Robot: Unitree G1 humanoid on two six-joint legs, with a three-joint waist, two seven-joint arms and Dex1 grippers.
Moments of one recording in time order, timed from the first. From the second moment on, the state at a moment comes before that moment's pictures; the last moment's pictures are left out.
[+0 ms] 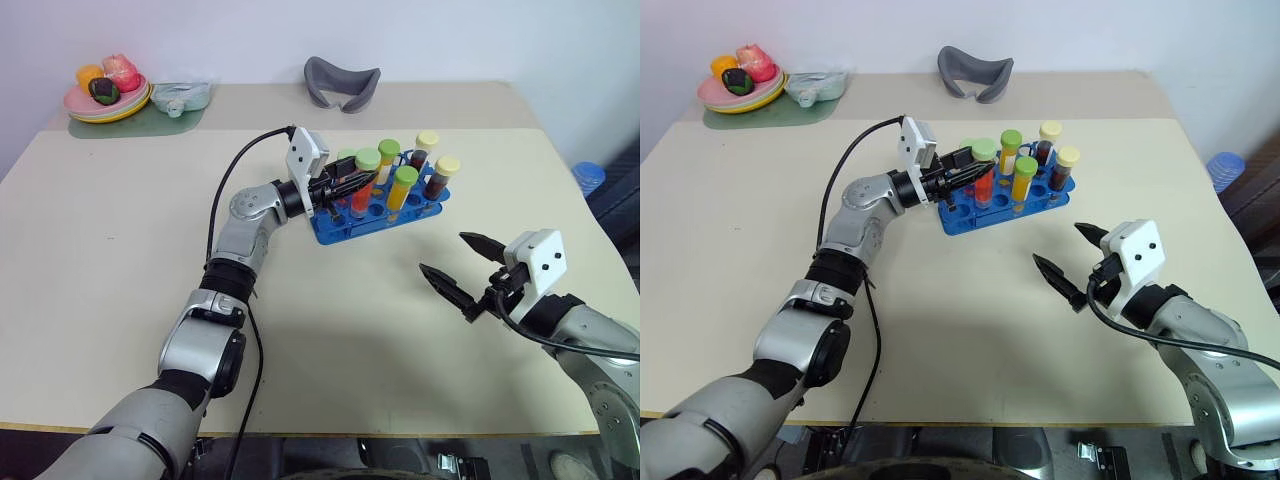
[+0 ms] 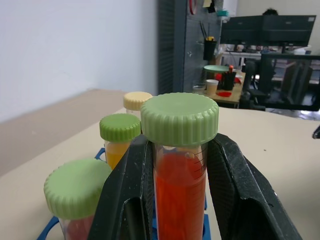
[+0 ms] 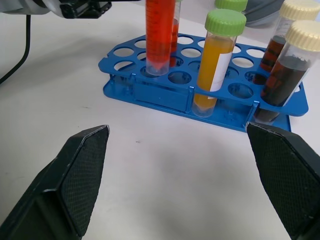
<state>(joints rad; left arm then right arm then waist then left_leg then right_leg) -0.92 0.12 -0.04 0.65 -0.27 -0.05 -0.95 0.12 -0.65 -0.31 -0.67 0.57 0.58 0.52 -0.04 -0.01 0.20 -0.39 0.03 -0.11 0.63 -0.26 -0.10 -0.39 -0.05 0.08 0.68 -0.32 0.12</state>
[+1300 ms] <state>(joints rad) -0.91 0.11 -0.06 0.71 -0.19 -0.05 -0.89 0.11 -0.65 -0.32 -0.67 0.58 0.60 0.51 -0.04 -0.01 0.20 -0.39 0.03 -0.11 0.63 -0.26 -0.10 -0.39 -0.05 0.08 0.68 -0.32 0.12</state>
